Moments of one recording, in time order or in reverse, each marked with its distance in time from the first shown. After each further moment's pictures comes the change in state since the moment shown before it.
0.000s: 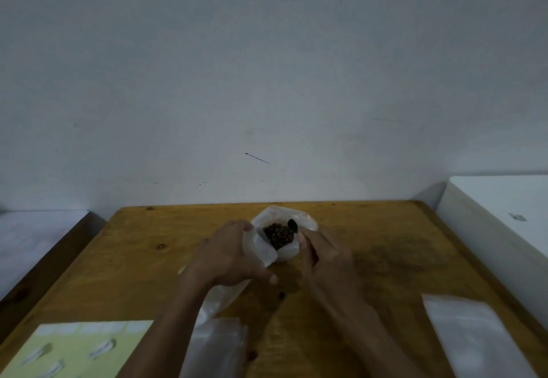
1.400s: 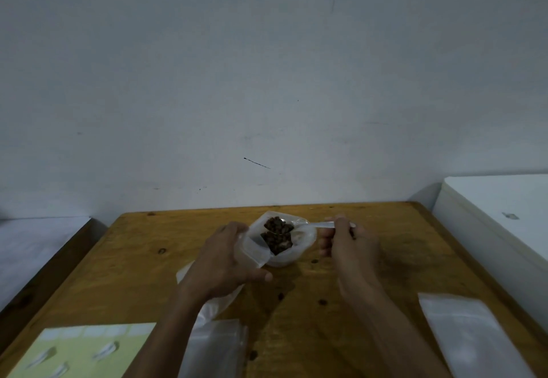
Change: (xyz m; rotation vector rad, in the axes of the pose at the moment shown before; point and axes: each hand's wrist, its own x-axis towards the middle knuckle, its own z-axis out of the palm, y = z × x) left_hand -0.003 -0.022 0.011 -0.172 0.196 0.146; right_hand 0.026 -0.017 -0.040 0.807 0.189 0.885
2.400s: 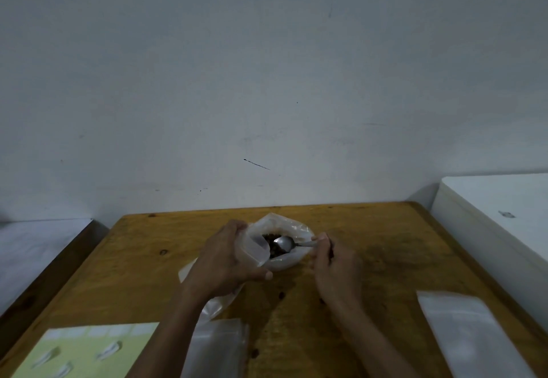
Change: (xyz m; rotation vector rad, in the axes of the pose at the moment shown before) left_hand -0.001 0.001 -0.001 -0.025 0.013 0.008; right_hand -0.005 0.052 0.001 -0.476 -0.046 -0.367
